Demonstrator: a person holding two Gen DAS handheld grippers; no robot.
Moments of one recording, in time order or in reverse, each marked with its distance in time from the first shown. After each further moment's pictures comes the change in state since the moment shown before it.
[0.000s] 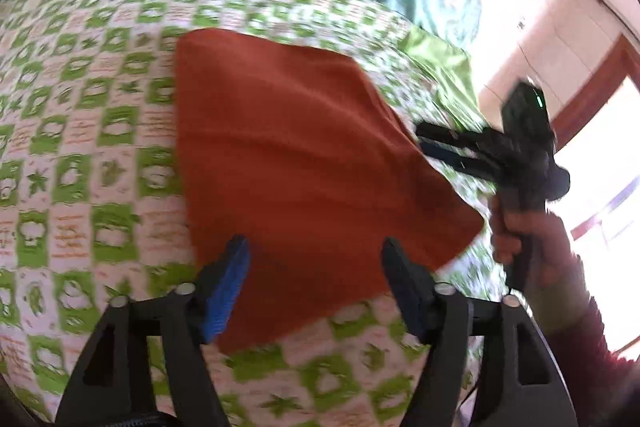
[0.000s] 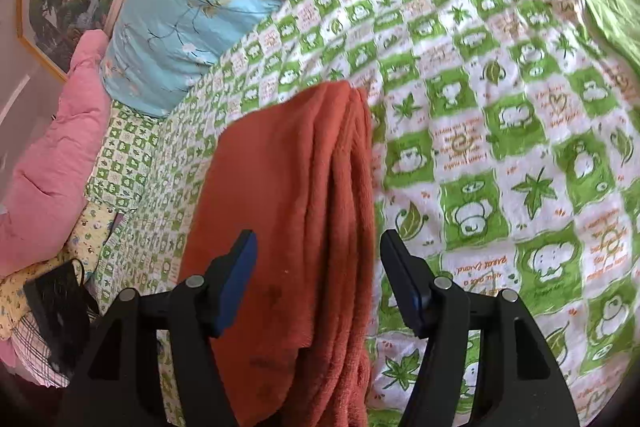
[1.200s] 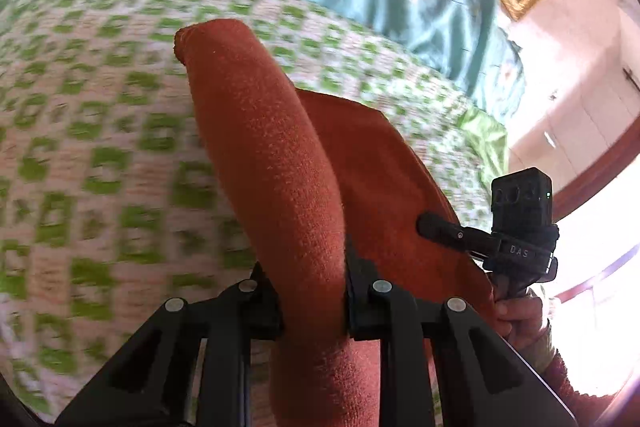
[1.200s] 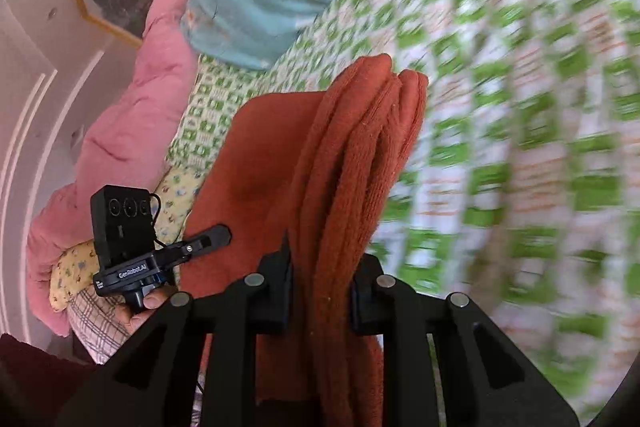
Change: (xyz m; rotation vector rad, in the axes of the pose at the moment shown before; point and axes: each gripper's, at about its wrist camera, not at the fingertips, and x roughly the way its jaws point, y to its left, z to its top) left arm -0.061 0.131 0.050 -0.184 -0.083 0.041; right arm 0.110 0.115 -0.004 -0.054 0.159 0.399
